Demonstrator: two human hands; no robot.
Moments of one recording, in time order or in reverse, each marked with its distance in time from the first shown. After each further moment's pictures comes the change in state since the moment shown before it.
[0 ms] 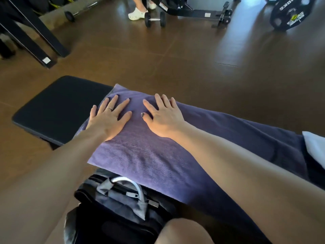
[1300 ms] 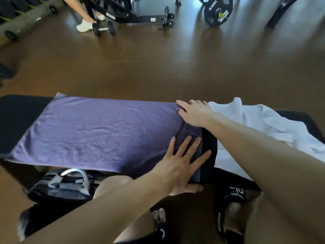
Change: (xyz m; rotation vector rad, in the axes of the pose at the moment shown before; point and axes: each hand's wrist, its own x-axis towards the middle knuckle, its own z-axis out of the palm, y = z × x) left_hand -0.227 0.324 0.032 0.200 -0.149 1.039; right_hand -0.220 0.221 -0.042 0.086 -0.076 0.462
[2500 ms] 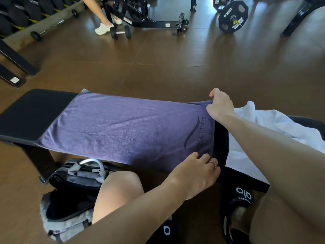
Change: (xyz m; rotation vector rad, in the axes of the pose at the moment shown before) left_hand -0.026 0.027 -0.016 0.280 0.246 0.199; right_hand -0.001 0.014 -0.017 0.366 0.367 0.237
